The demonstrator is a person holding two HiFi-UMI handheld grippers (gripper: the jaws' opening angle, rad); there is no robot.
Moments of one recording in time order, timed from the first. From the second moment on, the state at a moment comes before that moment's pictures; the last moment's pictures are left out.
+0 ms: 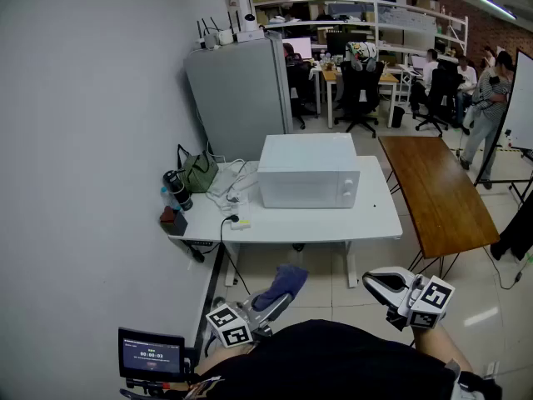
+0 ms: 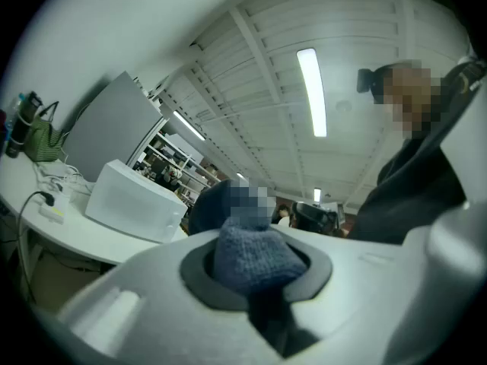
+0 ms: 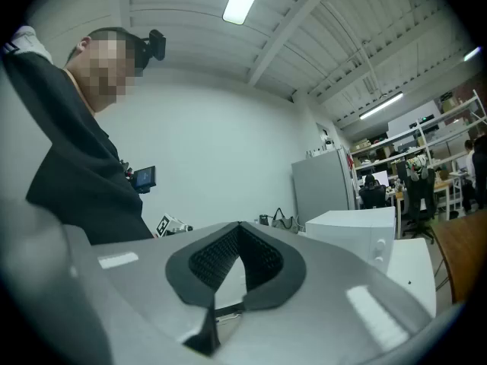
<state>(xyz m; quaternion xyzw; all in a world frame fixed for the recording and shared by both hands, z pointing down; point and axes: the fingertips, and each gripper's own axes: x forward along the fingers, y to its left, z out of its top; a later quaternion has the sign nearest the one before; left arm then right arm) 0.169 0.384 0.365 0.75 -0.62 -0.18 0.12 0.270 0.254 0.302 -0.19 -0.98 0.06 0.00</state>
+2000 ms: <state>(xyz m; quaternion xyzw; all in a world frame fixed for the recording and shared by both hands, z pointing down) -0.196 0.151 0.382 0.71 -0.68 -0.15 0.15 -0.118 0.010 0.300 -0.29 -0.96 0.04 -0.03</state>
